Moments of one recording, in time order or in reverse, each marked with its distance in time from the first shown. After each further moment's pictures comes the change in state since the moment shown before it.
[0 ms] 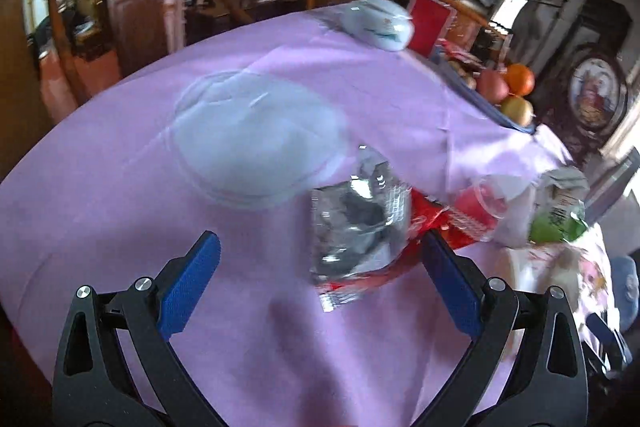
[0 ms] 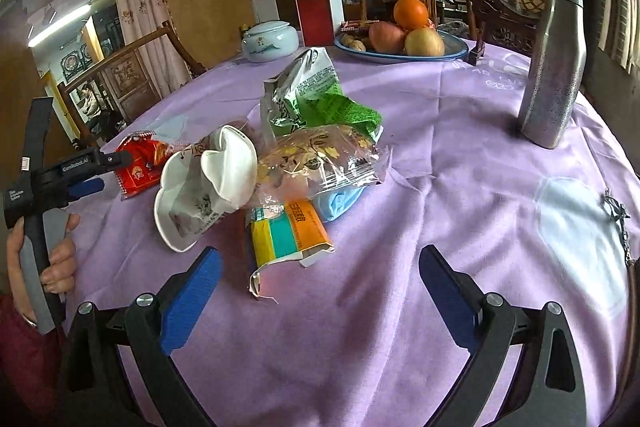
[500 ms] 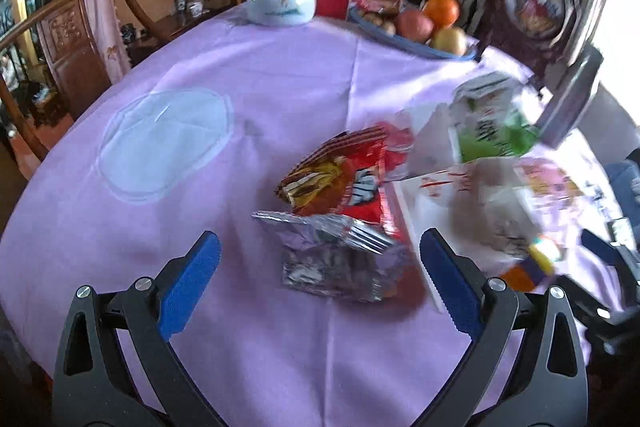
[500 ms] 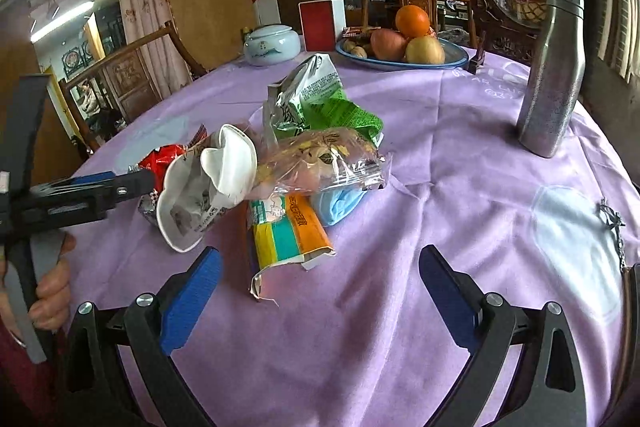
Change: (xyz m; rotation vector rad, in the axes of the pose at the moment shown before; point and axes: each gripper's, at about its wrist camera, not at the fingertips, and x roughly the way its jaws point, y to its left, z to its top) left arm -0.001 -0.086 -0.024 0.277 0.071 -0.001; right arm -0.003 0.001 -0.001 -0.023 -0.025 -0.013
